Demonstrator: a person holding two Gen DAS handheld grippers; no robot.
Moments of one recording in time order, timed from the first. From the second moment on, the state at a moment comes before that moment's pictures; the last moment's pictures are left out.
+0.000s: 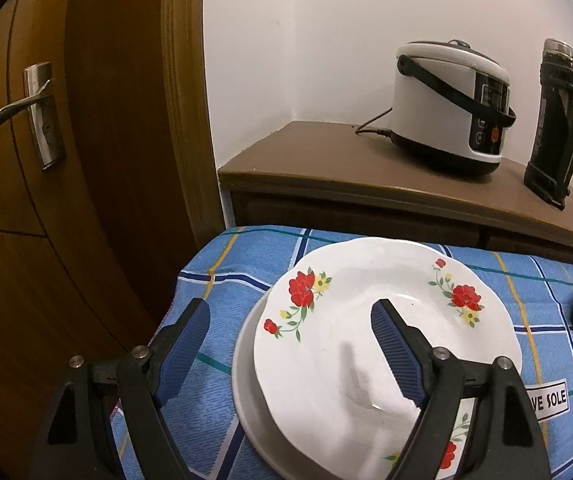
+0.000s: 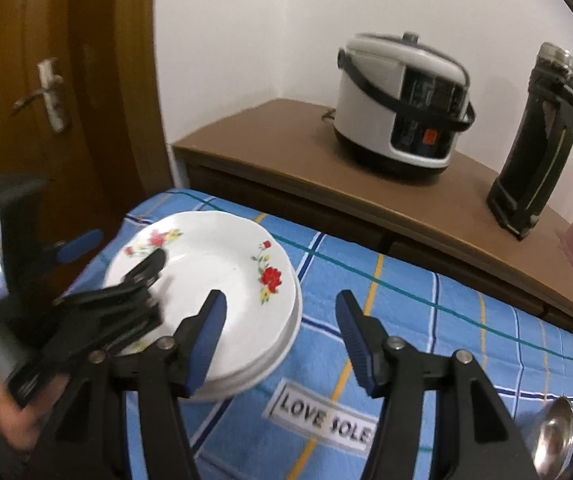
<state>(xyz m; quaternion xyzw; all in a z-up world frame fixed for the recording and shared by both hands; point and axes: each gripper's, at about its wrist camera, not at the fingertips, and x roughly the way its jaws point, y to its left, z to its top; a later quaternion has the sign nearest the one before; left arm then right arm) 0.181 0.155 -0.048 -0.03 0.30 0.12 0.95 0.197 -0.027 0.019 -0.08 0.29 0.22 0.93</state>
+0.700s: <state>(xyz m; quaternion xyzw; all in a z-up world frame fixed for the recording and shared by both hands) 0.100 -0.015 -0.015 -0.03 0.31 -0.08 0.95 0.085 -0.258 -0.044 0.01 0.33 0.11 0.94</state>
